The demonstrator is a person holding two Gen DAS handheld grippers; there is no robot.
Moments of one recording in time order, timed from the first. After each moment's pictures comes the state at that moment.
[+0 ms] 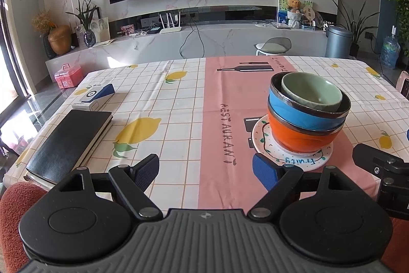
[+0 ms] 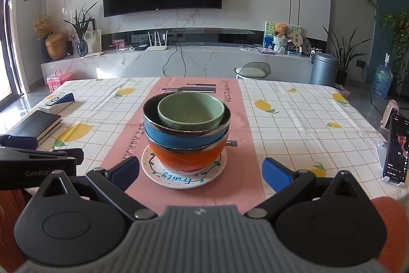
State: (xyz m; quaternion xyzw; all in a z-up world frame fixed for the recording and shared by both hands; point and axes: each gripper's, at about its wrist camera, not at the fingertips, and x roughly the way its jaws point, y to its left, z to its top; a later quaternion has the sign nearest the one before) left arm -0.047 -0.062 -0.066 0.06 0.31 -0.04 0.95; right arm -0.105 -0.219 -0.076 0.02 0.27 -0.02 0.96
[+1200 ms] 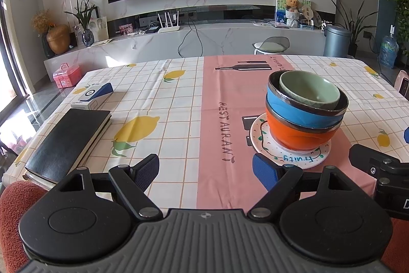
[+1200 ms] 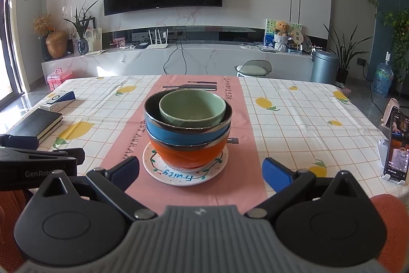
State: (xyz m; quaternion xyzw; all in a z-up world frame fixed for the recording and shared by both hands) left arm -0.048 -0.063 -0.066 0.06 0.31 -0.04 0.95; right arm -0.105 -0.219 -0.077 0.02 0.27 -0.02 0.96
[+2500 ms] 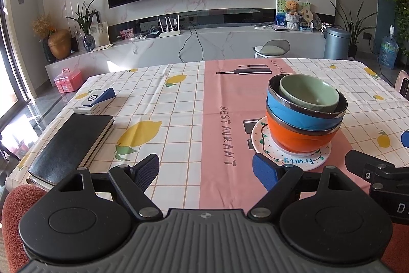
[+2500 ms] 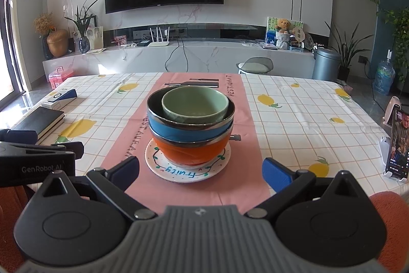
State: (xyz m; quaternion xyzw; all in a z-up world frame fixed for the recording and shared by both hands) left arm -0.051 -0.062 -0.062 0.07 0.31 -0.04 0.95; right arm -0.106 -0.218 -0.077 0.02 0.27 -0.02 0.96
